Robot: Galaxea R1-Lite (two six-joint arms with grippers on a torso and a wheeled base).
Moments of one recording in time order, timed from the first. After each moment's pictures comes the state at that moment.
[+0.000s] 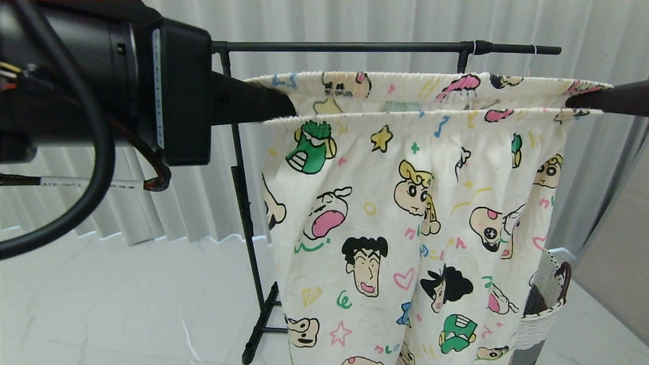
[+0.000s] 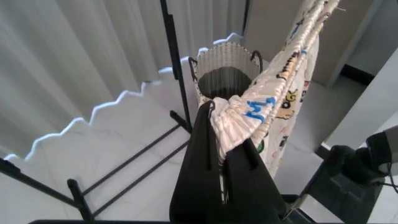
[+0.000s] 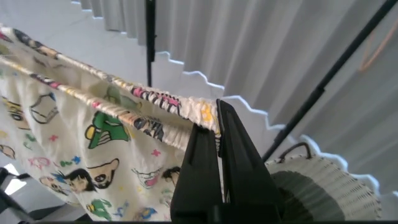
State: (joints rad) left arm -0.83 1.40 -1.57 0.46 -0.01 0.00; right arm 0.56 1.26 -1.49 0.45 0.08 -0.06
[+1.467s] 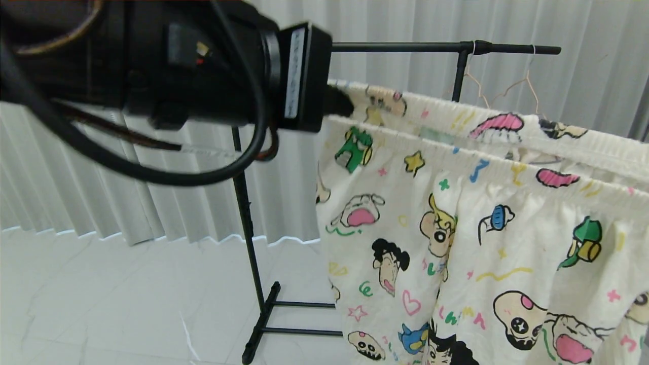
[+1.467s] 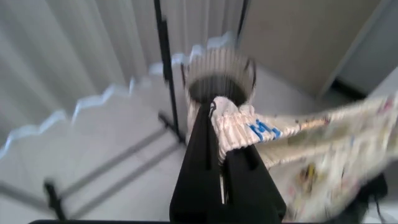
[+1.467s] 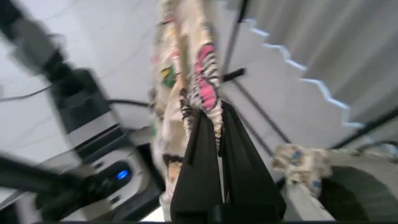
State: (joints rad) left arm -0.83 1.59 -1.78 0.58 -0.01 -0.10; right arm 0.64 1.07 -1.41 0.72 0.34 -0.08
